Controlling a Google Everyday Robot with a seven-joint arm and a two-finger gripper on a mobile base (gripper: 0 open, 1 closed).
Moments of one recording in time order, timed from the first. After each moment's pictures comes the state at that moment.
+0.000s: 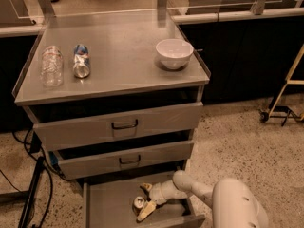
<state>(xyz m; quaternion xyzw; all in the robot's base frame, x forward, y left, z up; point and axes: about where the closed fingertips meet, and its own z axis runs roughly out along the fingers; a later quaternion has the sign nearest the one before) 0.519 0.054 0.153 -0.55 0.67 0.42 0.26</state>
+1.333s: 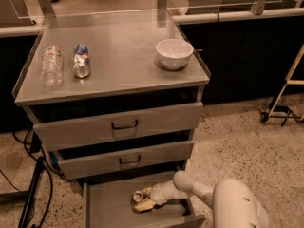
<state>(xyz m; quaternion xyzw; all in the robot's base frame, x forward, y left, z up) 0.519 0.054 0.153 -0.55 0.67 0.42 0.26</state>
